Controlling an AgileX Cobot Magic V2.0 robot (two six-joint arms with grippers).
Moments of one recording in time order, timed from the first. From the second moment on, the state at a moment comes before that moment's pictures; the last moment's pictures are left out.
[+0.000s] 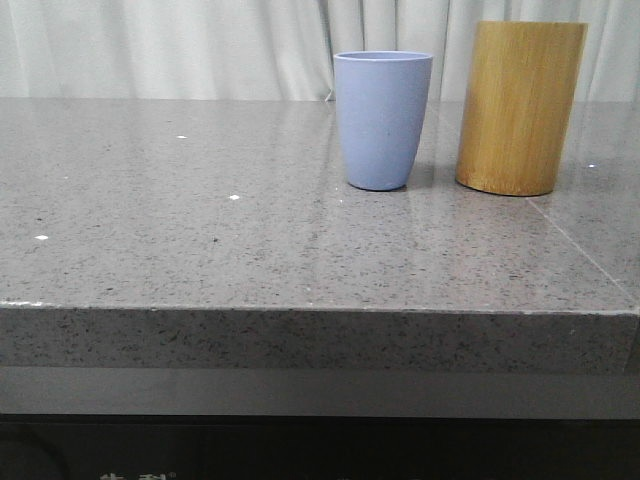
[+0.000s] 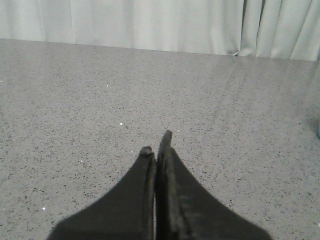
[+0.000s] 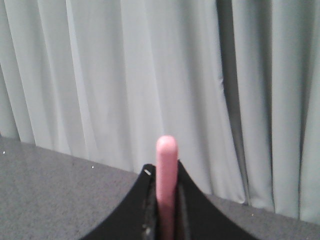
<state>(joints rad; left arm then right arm) -0.08 0.17 -0.41 -0.06 0.48 -0.01 0.46 1.46 -1.41 0.18 -0.09 -0.08</state>
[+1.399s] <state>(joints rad) -0.08 0.17 -0.41 -0.06 0.48 -0.01 0.14 1.32 -1.66 0.15 0.99 -0.08</state>
